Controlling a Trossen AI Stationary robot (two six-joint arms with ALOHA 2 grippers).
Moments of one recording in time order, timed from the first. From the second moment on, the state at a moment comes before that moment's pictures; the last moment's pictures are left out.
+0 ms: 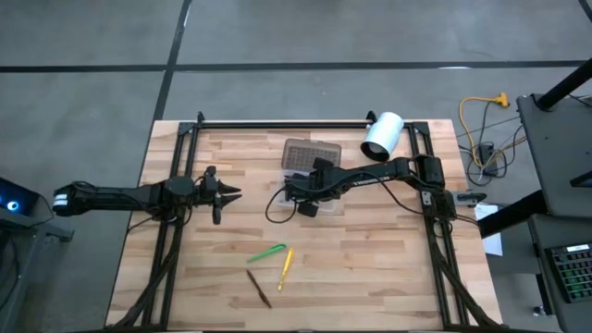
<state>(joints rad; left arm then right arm) 0.08 0.37 0.03 0.01 -0.14 -0.11 -0.01 2.07 1.60 -0.87 0.47 0.28</state>
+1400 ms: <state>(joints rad) 0.08 0.37 0.03 0.01 -0.14 -0.11 -0.01 2.07 1.59 -0.85 0.50 0.28</state>
